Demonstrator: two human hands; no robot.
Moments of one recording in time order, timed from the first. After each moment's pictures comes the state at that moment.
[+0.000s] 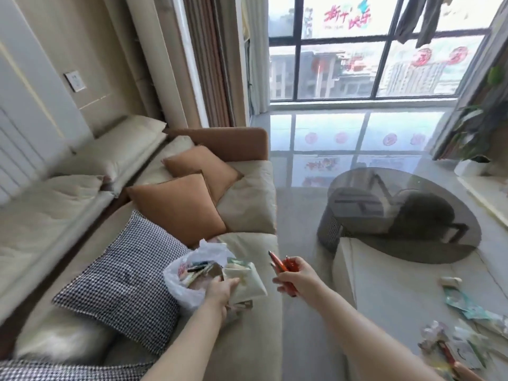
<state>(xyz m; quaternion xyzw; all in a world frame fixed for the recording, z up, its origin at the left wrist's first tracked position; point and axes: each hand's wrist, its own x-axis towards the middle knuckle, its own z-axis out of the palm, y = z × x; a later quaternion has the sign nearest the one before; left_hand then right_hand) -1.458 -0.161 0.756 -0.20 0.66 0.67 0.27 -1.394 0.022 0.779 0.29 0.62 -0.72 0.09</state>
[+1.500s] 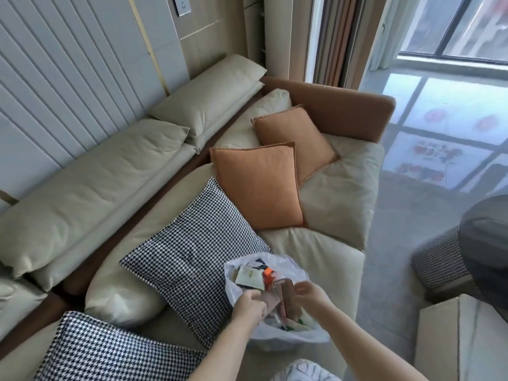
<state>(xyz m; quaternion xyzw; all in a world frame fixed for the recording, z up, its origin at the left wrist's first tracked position) -1.612 -0.241 0.671 -0.31 0.75 0.52 0.28 -1.633 -0.080 0.663 0.20 0.81 -0.46 0.29</state>
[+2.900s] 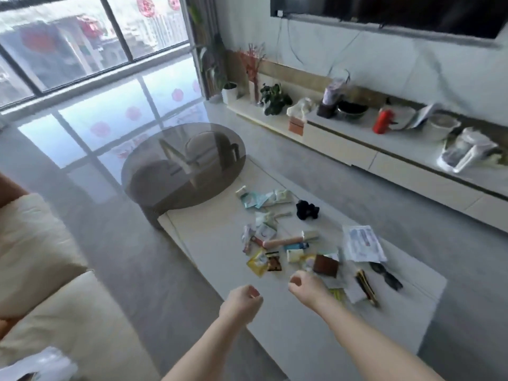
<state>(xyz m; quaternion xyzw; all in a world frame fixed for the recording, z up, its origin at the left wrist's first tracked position) -1.139 0.165 0.698 0.41 0.80 0.08 0.43 -0.974 0.237 0.695 0.61 0.68 -0.40 0.05</state>
